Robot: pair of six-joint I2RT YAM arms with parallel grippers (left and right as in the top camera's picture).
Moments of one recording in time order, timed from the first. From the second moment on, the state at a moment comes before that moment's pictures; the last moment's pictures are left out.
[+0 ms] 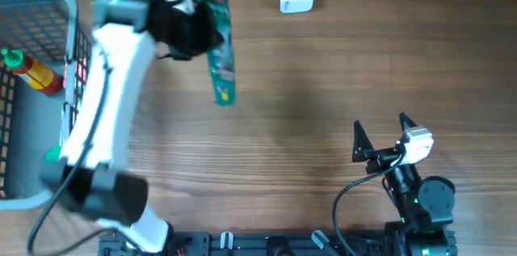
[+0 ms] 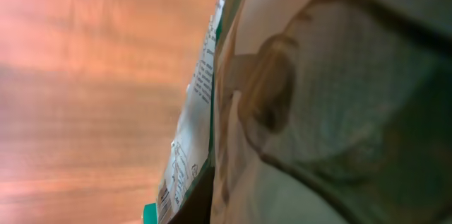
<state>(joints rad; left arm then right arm) -0.19 1.79 1.86 -1.24 0.43 -0.57 0.09 0.01 0.06 -0.13 -0.13 0.09</state>
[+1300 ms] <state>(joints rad) -0.23 1.52 1.55 -0.88 0.15 -0.59 0.09 0.01 0.06 -0.13 -0.13 0.09</state>
